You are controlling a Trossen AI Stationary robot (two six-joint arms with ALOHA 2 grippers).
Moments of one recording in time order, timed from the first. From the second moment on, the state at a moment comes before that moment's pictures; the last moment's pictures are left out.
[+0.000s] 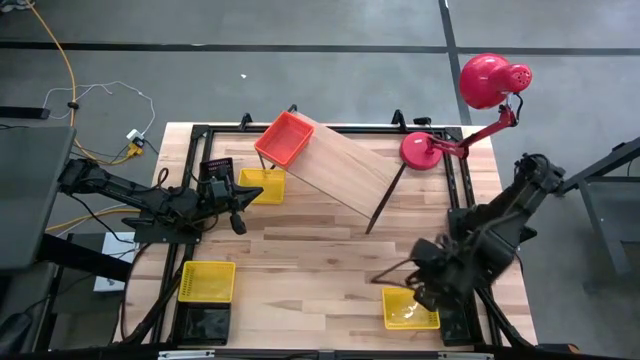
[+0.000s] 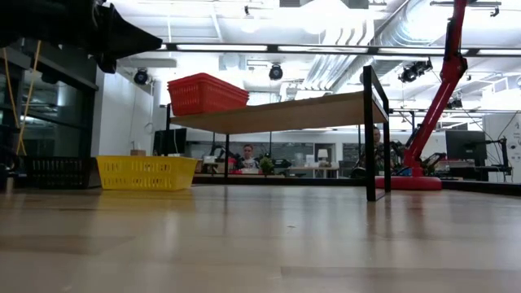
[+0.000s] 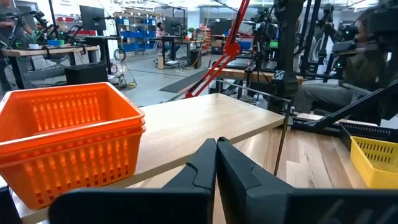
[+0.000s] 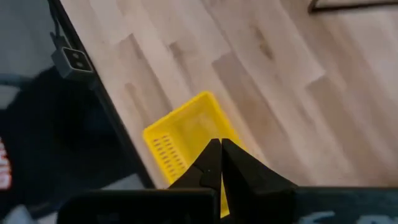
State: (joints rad) left arm -0.14 0.59 0.22 0.36 -0.63 -0.04; right arm 0.82 1.40 1.39 -1.23 0.25 1.34
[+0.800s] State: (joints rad) left arm -0.14 0.59 0.22 0.36 -0.63 -0.04; right arm 0.97 1.74 1.39 -1.19 -0.01 1.52
